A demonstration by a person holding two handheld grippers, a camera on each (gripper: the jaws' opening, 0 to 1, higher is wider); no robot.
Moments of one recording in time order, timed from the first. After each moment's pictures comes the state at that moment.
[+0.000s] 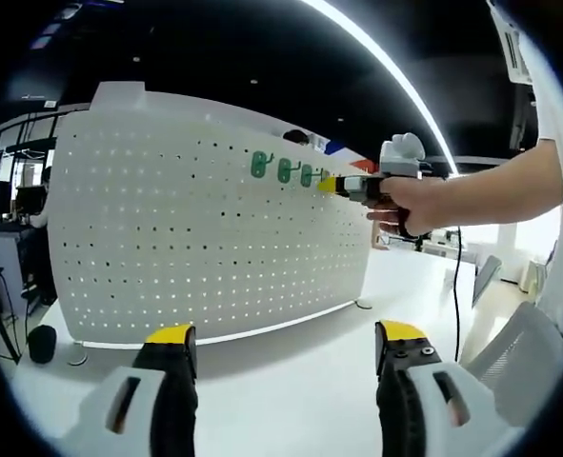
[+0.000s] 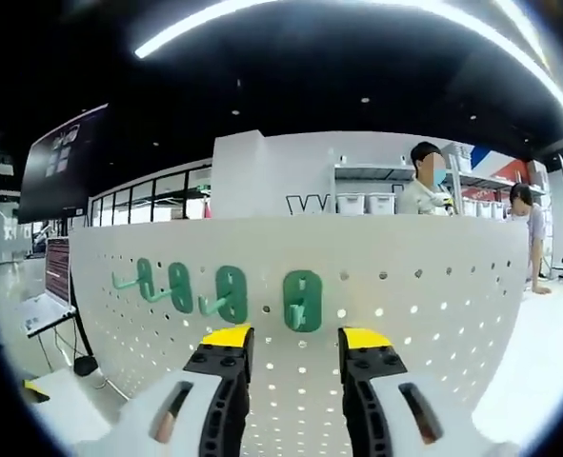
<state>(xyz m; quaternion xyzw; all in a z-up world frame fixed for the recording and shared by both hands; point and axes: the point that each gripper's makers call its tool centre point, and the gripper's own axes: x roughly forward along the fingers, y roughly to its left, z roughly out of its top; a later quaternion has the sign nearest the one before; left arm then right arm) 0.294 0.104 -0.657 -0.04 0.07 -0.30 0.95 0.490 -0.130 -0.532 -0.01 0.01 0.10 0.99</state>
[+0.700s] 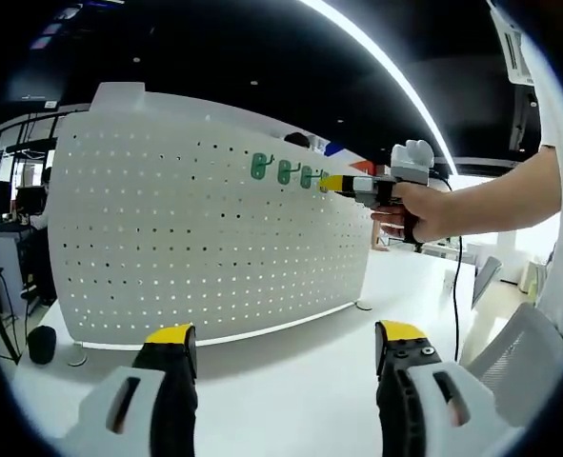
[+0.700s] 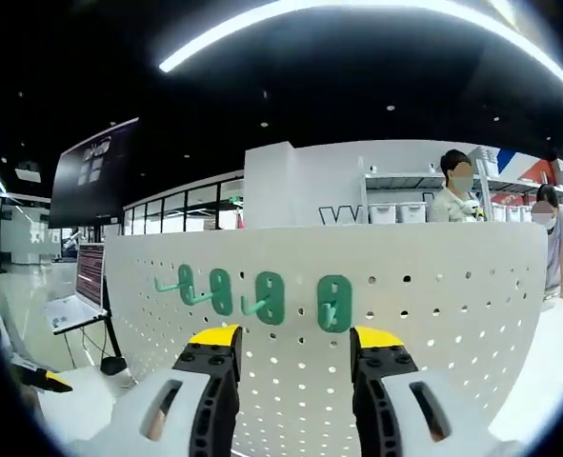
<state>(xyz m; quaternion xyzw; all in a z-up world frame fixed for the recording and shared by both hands) 0.292 0.102 -0.654 -0.05 0.07 -0.30 0.95 0.472 -0.111 -0.522 0.01 -0.03 0.19 0.98</state>
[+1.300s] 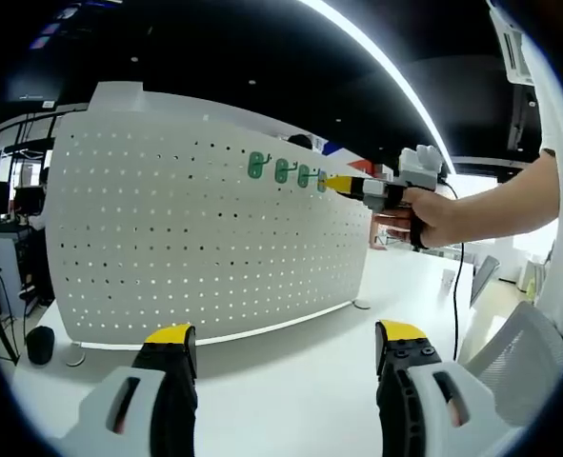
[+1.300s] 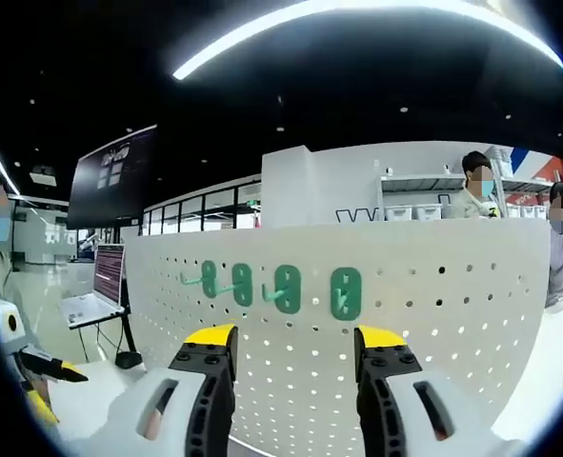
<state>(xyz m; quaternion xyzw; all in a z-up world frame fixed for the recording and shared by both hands) 0.292 0.100 -0.656 -0.04 0.07 -0.30 0.95 0.449 -0.109 -0.530 0.00 -0.04 0.22 0.97</state>
